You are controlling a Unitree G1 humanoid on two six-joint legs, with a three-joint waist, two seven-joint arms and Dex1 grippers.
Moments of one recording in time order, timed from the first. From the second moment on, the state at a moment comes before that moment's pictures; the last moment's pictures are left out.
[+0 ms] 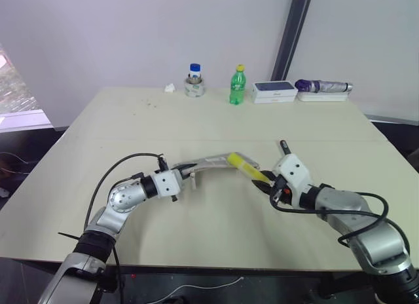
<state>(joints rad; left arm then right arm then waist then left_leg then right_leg) -0.54 0.49 -0.18 0.44 0.12 -0.64 -0.62 -0.27 -0.66 0.00 -0.48 0.33 0.68 0.59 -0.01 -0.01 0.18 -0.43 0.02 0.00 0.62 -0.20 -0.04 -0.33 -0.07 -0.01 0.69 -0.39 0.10</state>
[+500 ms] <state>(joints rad) -0.54 0.49 -0.17 0.44 0.12 -0.62 -0.59 -0.23 -0.70 -0.01 -0.45 0.29 0.62 0.63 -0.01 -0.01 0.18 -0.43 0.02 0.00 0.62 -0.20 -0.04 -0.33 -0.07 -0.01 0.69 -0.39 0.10</state>
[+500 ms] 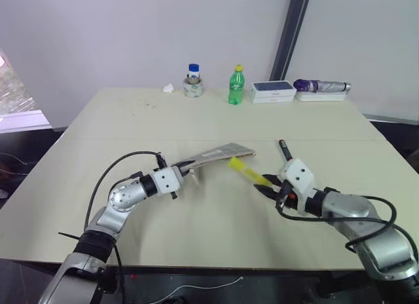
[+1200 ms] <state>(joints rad) -0.54 0.51 -0.20 0.41 0.22 -0.68 -0.57 -0.27 -0.75 0.02 -0.46 0.29 0.62 0.74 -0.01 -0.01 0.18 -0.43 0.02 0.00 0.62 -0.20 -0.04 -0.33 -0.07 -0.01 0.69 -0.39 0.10</state>
